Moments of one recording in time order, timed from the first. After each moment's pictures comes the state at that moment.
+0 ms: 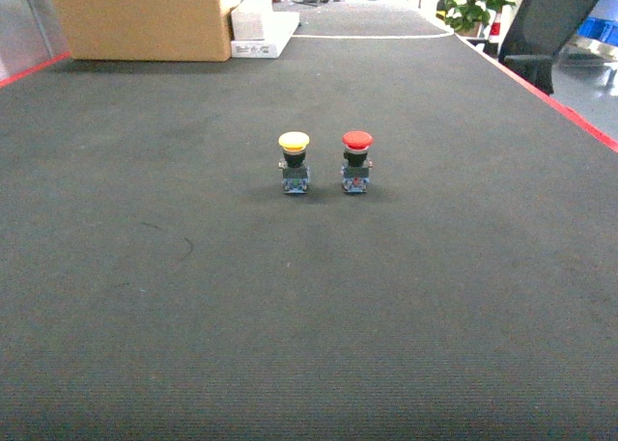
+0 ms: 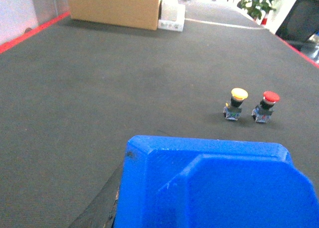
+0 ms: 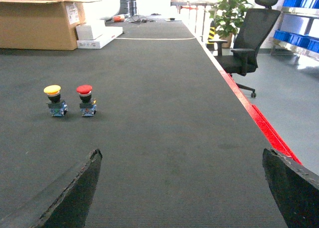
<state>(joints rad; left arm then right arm) -0.24 0.46 0.22 0.11 -0.27 -0.16 0.00 0.00 0.01 -0.01 0.00 0.00</state>
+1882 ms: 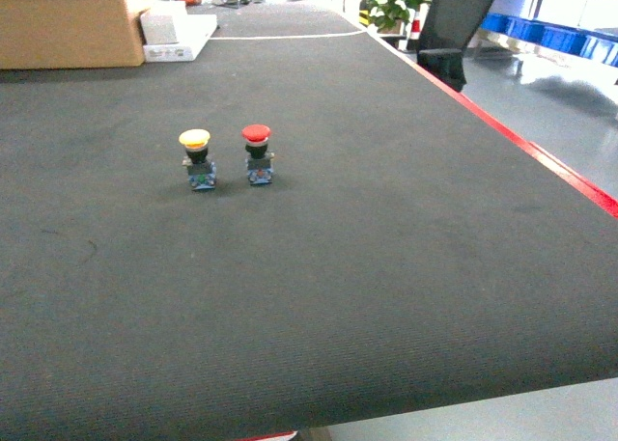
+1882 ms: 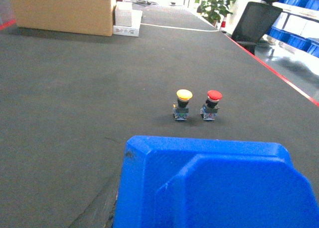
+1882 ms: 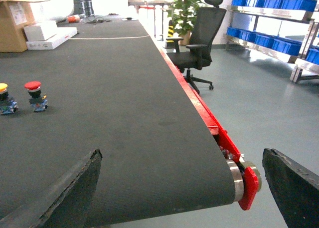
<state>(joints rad) -0.24 0.39 0.22 0.07 -0.29 -0.16 0.00 0.00 0.01 -0.01 0.00 0.00</state>
